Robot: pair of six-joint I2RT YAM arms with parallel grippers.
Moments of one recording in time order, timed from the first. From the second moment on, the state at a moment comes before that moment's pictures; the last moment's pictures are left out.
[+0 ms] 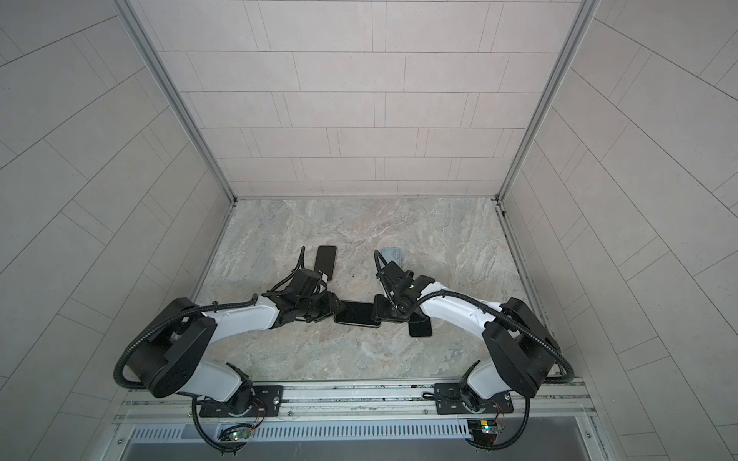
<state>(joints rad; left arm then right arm) -0.59 1.49 0.56 0.00 0.32 -0.85 0.70 1.47 0.84 -0.52 -0.27 0.77</state>
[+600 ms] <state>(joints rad) -0.59 1.47 0.54 -0.01 0.31 -0.86 0.71 1.53 0.84 -0.50 -0.24 0.77</state>
